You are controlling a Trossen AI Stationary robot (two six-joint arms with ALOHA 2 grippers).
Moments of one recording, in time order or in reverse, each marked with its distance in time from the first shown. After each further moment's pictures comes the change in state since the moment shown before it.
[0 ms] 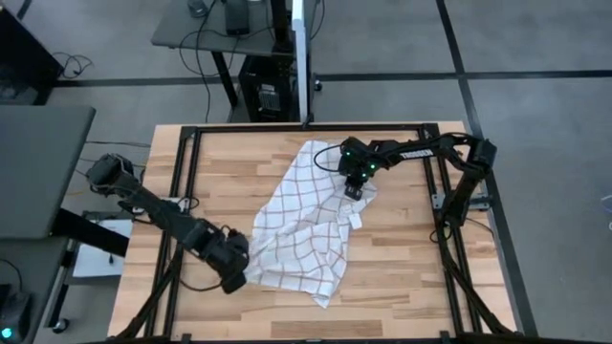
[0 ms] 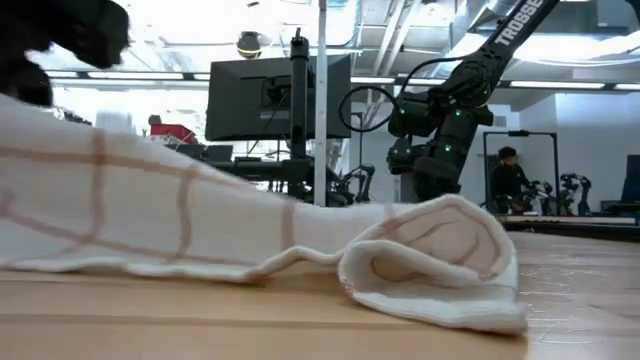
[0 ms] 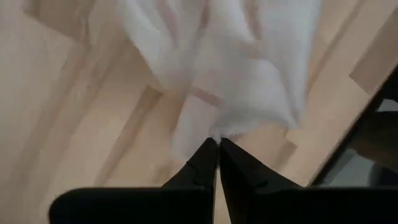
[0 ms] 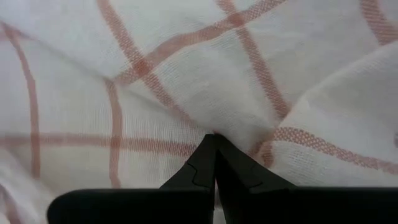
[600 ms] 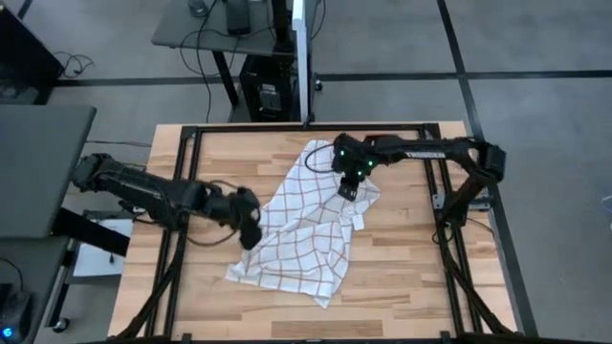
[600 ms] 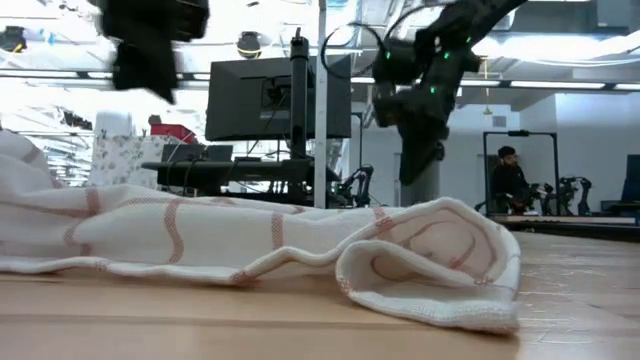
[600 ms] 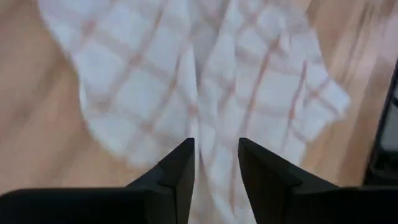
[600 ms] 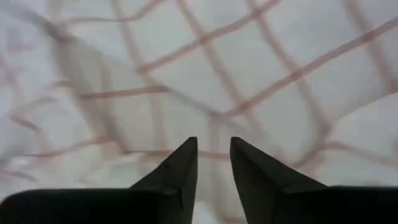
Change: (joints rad) left arm 0.424 -0.157 0.020 0.179 -0.194 0.489; right arm 0.194 -0.158 0.242 -0.289 -0.032 0.339
